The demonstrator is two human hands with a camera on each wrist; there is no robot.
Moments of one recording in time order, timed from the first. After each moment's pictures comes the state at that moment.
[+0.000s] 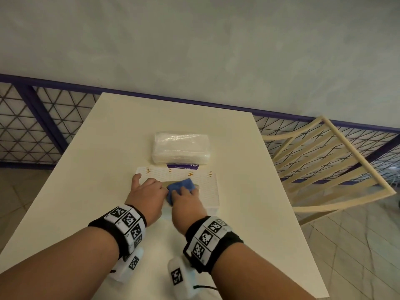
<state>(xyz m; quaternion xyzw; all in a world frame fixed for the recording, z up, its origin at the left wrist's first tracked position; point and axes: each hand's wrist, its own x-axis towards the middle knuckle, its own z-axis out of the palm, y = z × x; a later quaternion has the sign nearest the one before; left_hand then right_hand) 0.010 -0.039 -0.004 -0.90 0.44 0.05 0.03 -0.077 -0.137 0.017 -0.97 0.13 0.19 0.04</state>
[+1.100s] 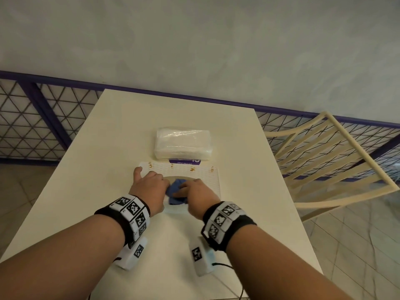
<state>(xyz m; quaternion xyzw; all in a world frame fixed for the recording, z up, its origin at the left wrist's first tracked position) 0.012 -0.043 0.003 -0.90 0.42 0.07 0.04 -0.088 -0.171 0.024 -0.97 0.08 0.14 0.17</state>
